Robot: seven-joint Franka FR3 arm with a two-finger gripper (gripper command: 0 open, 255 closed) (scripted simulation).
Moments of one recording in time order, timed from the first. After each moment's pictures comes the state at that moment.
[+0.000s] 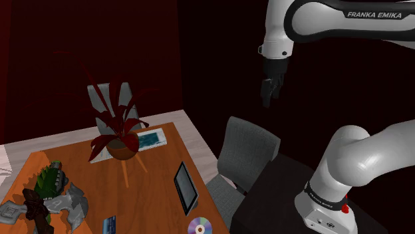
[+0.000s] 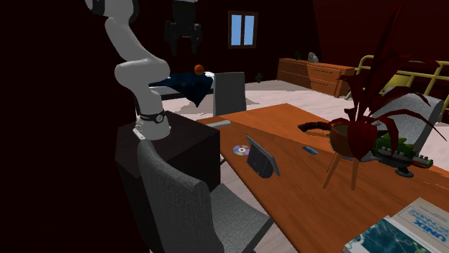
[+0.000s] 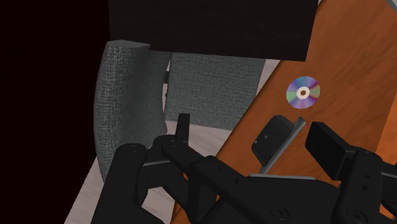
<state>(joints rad) 0.00 -0.78 0.05 -2.34 0.02 1.46 0.04</state>
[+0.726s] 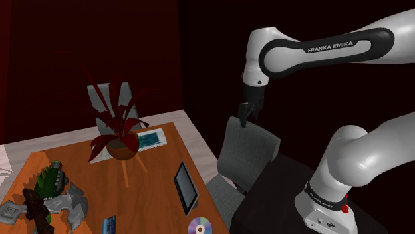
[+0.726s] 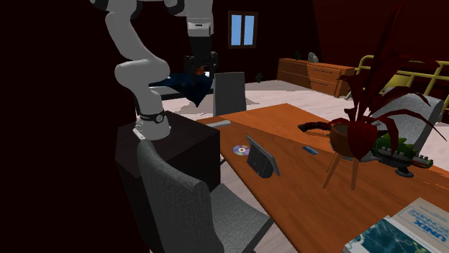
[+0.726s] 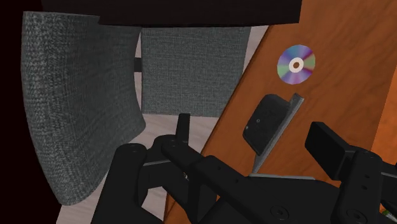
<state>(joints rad) 0.01 -0.66 0.09 -2.53 0.13 1.81 0.12</state>
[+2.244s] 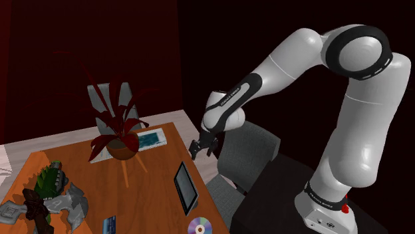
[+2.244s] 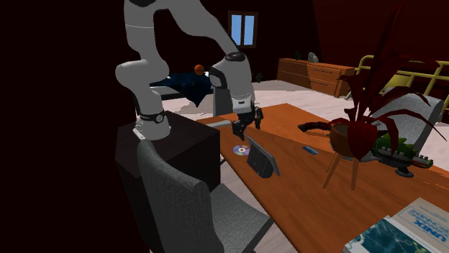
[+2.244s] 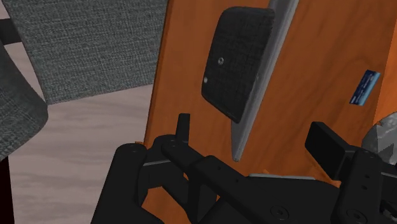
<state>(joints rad) 0.09 0.16 0.18 -2.42 0.51 2.68 0.10</state>
